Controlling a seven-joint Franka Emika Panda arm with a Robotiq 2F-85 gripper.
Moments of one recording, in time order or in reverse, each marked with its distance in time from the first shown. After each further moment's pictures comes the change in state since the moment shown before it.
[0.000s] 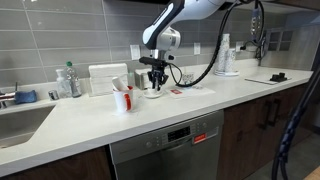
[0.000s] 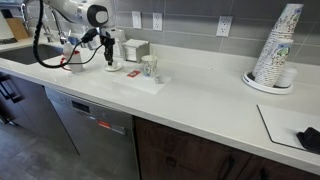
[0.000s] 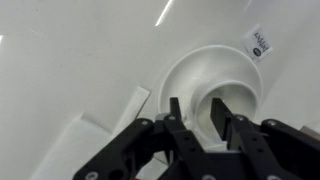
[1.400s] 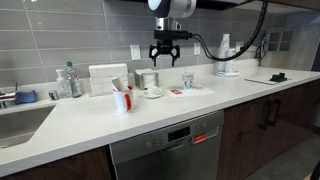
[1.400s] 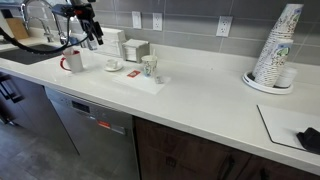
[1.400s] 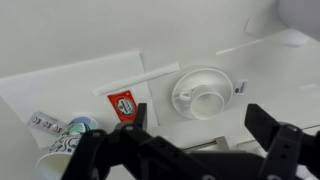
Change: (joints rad) arm 0.029 -0.479 0.013 -0.410 -0.203 0.043 -0.571
